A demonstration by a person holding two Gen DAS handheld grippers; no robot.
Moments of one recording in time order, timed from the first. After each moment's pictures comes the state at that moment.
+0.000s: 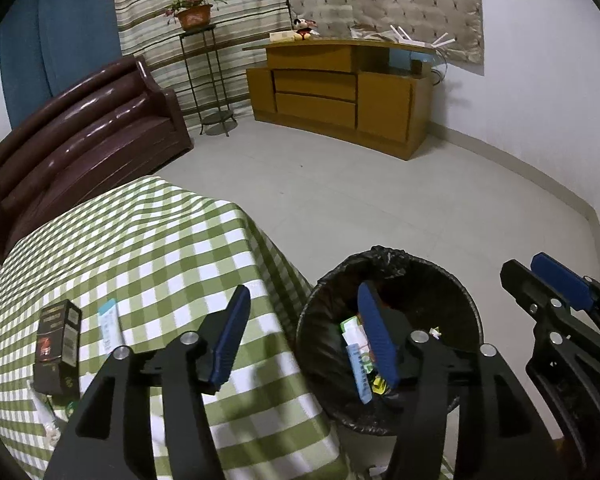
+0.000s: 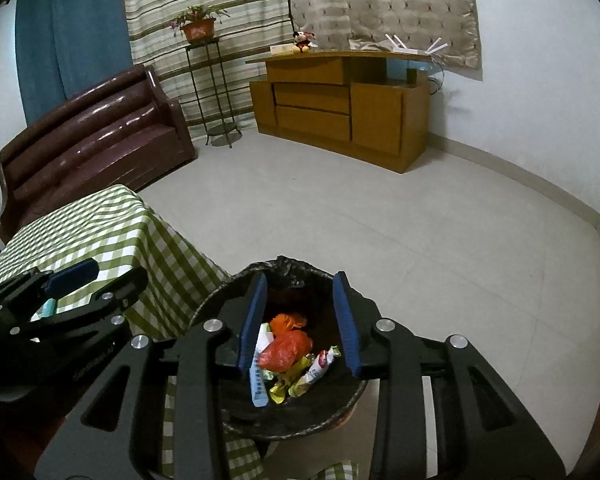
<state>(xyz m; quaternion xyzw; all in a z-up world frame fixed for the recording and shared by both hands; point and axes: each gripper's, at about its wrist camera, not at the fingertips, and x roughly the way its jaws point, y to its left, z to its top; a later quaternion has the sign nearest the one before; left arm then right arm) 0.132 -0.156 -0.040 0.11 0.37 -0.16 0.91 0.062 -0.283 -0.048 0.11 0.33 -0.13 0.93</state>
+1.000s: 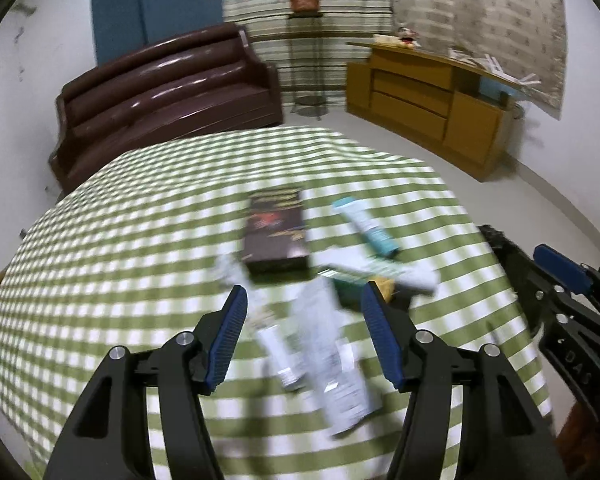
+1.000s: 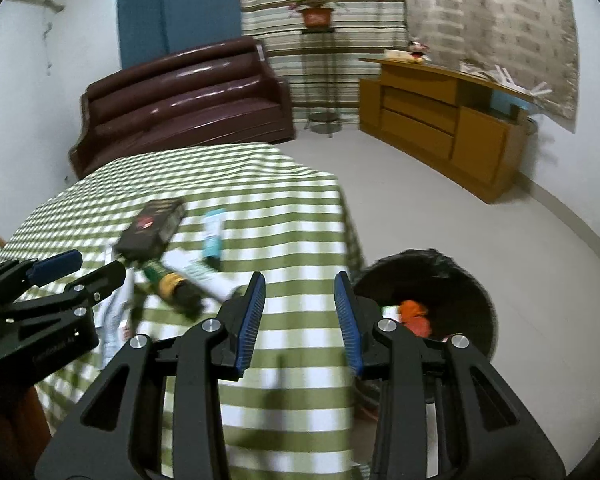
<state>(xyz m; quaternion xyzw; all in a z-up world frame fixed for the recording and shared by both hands) 0.062 0.040 -0.025 0.04 0.38 -0.02 0.92 0.042 -0.123 -0.026 0.03 0.33 0.05 0.94</state>
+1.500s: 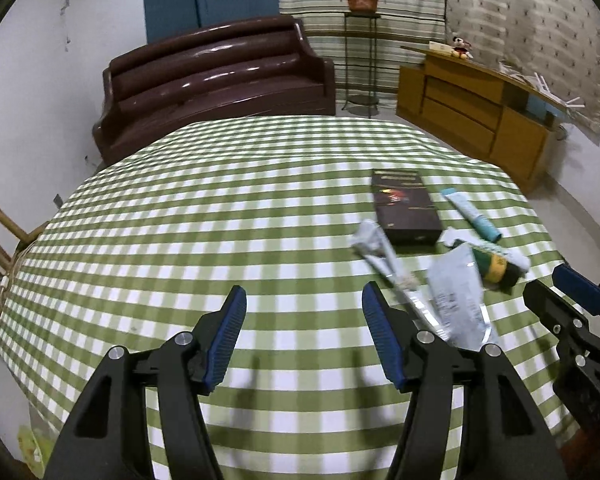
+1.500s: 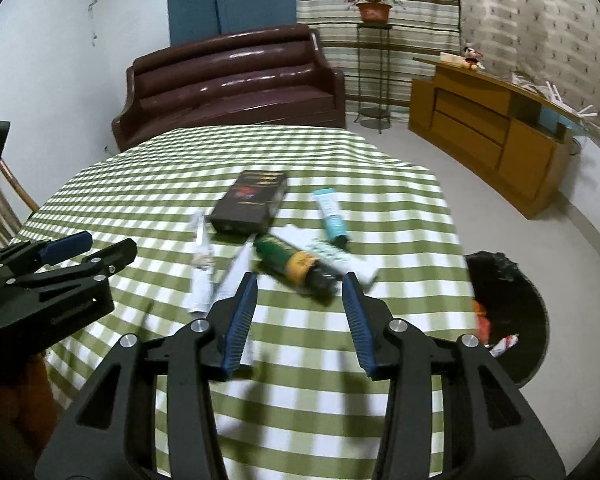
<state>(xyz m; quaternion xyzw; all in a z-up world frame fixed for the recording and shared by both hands) 0.042 0.125 -0.031 0.01 0.38 0.05 0.92 0.029 -0.040 -0.029 0.00 0.35 0.12 0.93</state>
